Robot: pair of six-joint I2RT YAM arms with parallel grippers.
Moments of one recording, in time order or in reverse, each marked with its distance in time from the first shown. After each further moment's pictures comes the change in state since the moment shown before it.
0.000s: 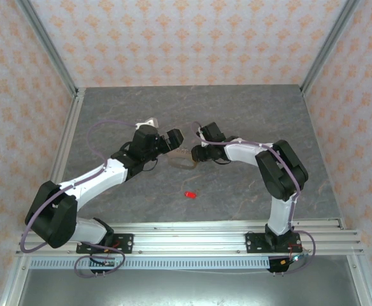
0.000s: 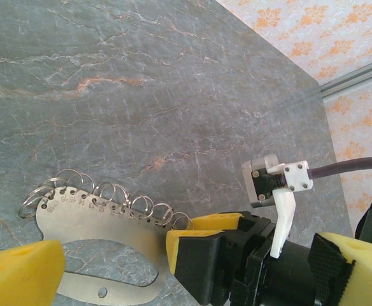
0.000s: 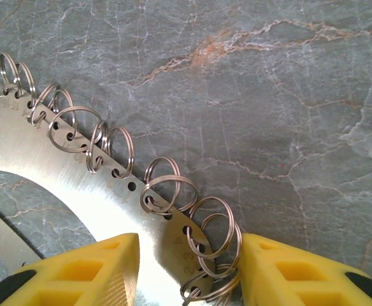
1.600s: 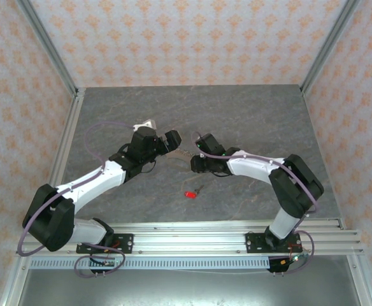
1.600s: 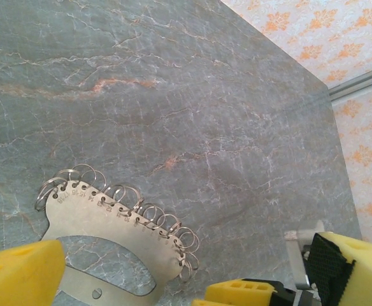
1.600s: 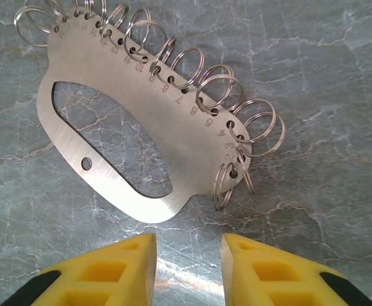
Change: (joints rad) left arm 0.000 -0.032 -0.026 -0.019 -0.027 0.002; right arm 0.137 -0.200 -0.143 -0.045 0.084 0.189
